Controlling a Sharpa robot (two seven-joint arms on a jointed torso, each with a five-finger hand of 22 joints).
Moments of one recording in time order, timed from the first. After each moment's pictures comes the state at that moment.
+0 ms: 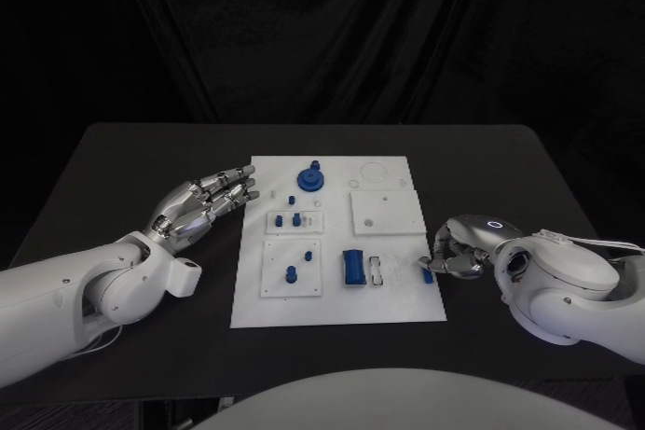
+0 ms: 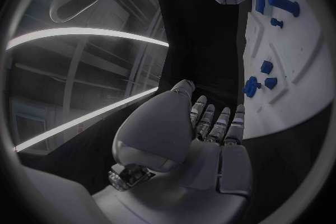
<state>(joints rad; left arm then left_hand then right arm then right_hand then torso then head) 1.12 -0.96 -0.21 1.52 -0.17 0.03 0.68 1.58 0.16 0.04 0.26 0.56 0.42 0.15 0.07 0.05 0.06 0.15 0.37 0.04 0.08 0.25 0.20 0.03 0.11 0.12 0.29 0.10 0.26 1.13 -1.23 -0.25 1.99 -1.63 -0.32 -0.65 1.13 -0.05 -0.04 0.29 0.53 0.96 0.02 0.53 0.65 1.47 -0.04 1.57 1.31 1.46 -0.11 1.52 1.31 0.05 1.47 0.01 1.44 1.31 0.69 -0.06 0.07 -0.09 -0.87</state>
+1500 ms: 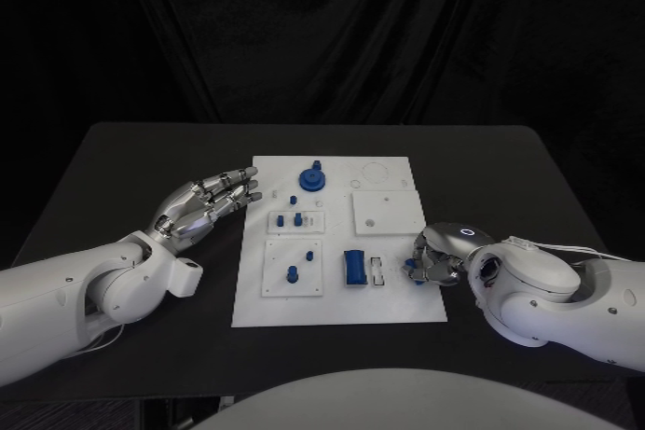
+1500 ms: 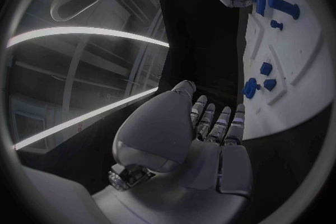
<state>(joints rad) 1.12 -0.96 -0.21 1.51 -0.17 0.05 0.68 1.59 0.16 0.07 0.25 0.56 0.42 0.16 0.07 0.05 0.07 0.16 0.38 0.04 0.09 0.26 0.22 0.04 0.10 0.13 0.29 0.11 0.27 1.07 -1.12 -0.23 1.93 -1.62 -0.34 -0.63 1.37 -0.06 0.00 0.24 0.75 0.97 0.03 0.44 0.81 1.47 -0.04 1.57 1.31 1.47 -0.10 1.51 1.31 0.05 1.47 0.01 1.42 1.31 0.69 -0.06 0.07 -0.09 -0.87</state>
